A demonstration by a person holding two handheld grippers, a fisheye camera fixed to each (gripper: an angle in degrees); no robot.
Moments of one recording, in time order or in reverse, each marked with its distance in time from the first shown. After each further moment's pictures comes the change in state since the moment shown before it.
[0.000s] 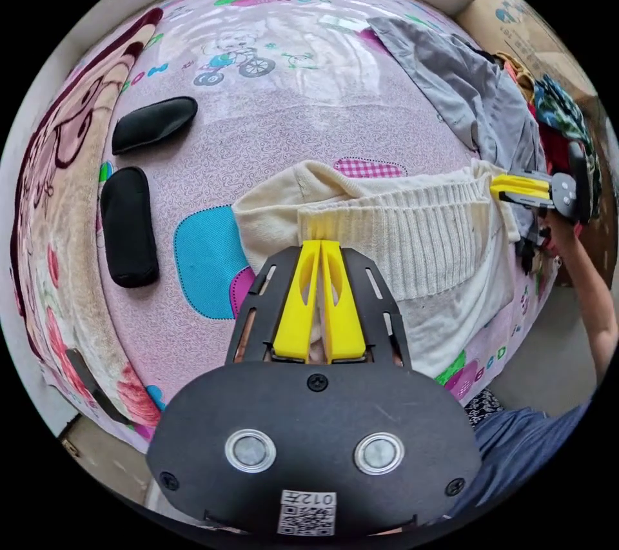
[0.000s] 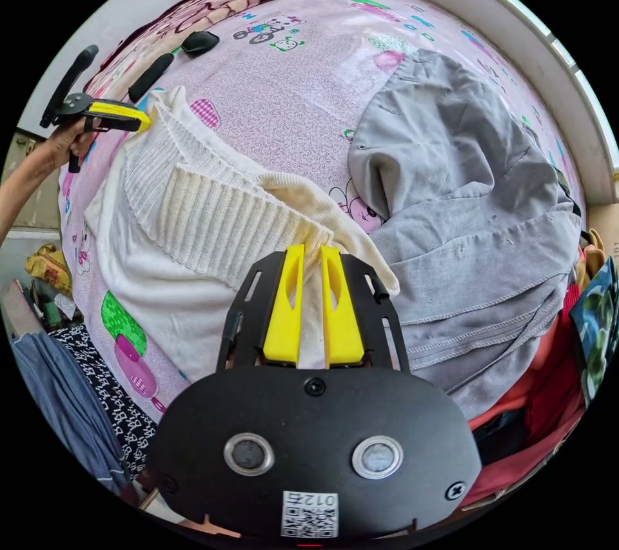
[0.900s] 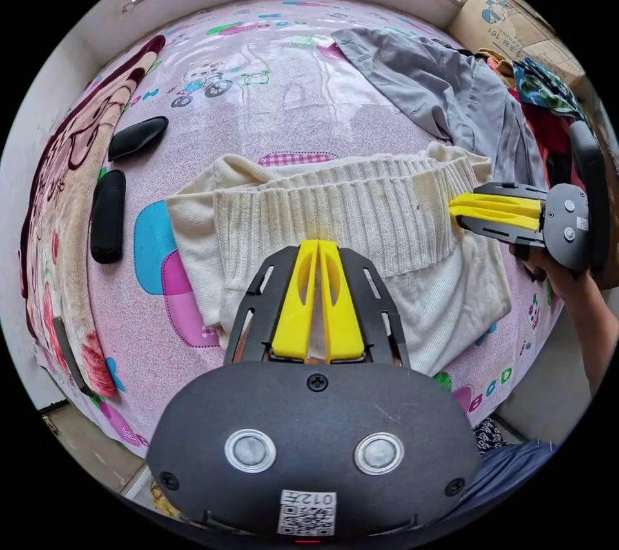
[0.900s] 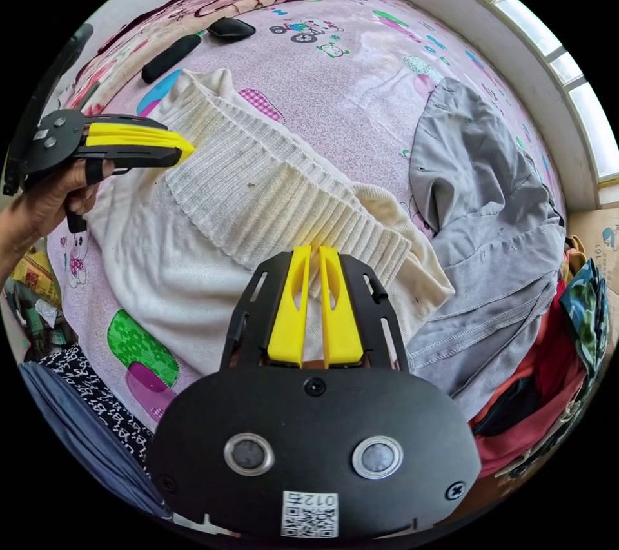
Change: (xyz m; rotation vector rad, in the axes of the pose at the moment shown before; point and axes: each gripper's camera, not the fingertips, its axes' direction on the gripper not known) left arm 0.136 0.075 -0.009 0.153 -0.114 0.084; right arm -0.165 -0.073 0.043 0.021 0.123 -0.035
